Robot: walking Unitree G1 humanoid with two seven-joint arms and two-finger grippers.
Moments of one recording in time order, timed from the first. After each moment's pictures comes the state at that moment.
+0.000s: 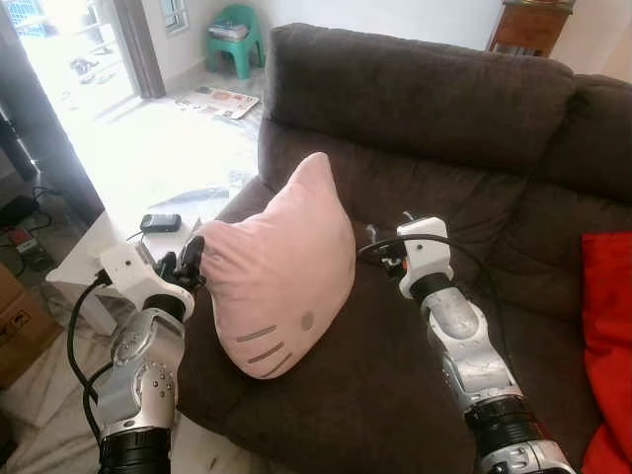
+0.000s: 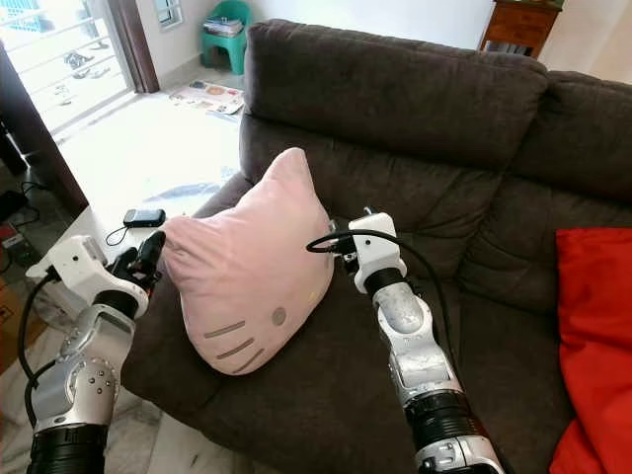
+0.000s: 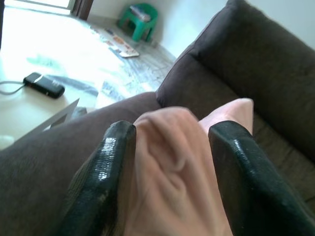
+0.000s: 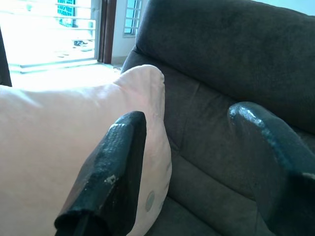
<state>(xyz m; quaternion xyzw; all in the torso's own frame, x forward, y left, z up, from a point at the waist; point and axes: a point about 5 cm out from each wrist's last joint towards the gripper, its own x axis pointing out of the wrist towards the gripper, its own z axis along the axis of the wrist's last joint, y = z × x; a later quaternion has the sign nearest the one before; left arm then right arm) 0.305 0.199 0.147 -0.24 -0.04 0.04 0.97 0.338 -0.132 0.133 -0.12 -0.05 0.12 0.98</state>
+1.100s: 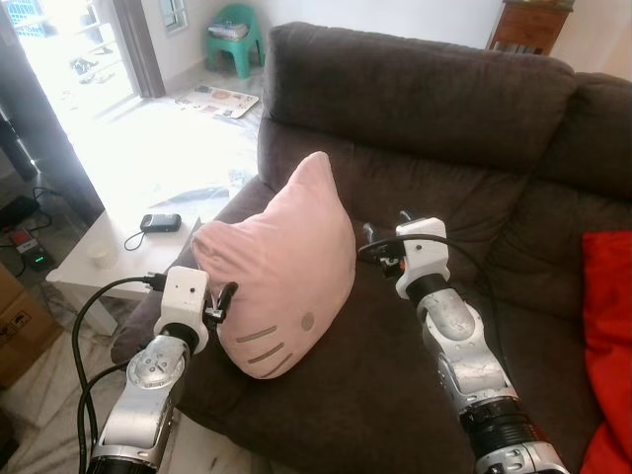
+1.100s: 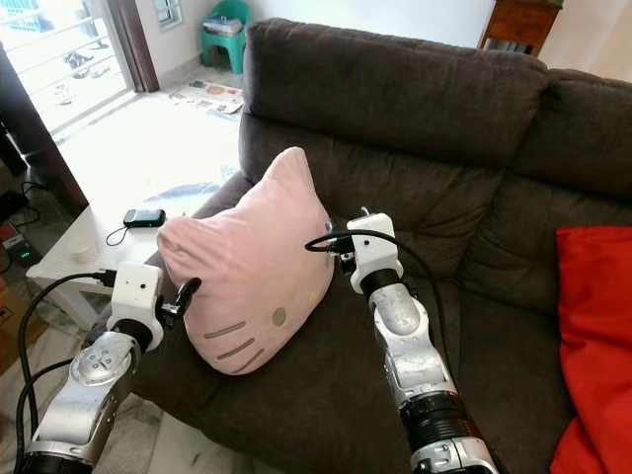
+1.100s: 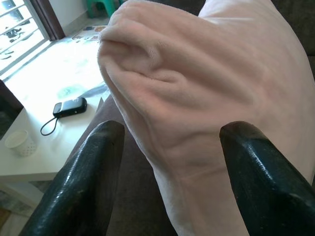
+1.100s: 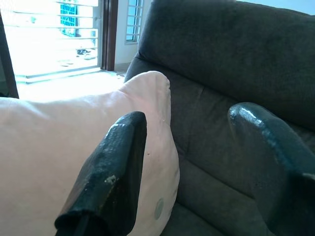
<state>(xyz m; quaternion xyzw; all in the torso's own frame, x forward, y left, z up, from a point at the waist) 0.290 0.183 0.105 0.09 0.05 -0.05 0.99 0.337 -0.128 0.133 -0.10 -0.06 0.12 0.99</state>
